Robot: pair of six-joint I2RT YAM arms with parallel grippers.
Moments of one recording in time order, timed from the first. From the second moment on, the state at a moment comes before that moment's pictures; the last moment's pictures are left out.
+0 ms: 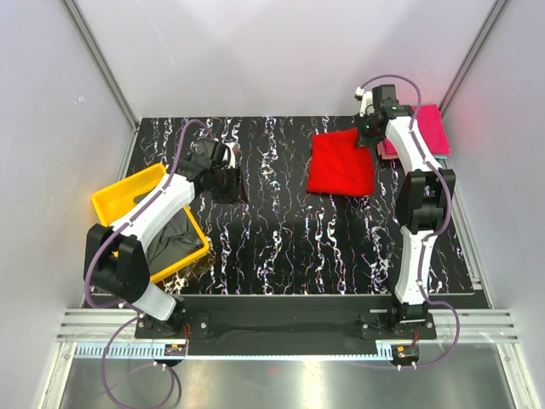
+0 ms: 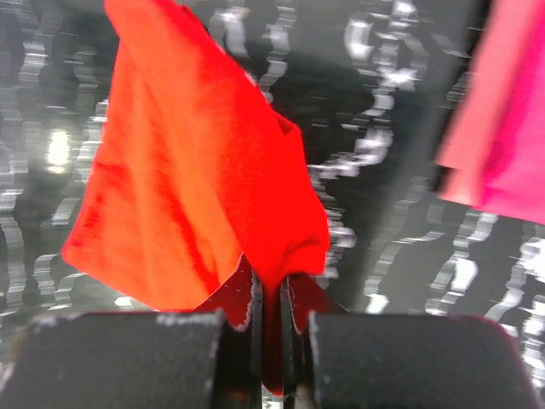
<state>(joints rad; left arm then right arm) -0.39 1.53 1.25 -0.70 0.21 -0.39 0.09 2.20 2.08 -0.80 -0.16 -0.09</state>
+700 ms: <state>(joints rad) -0.39 1.53 1.22 -0.66 0.36 -0.39 -0.07 2.30 2.37 -0.88 0.04 -0.40</state>
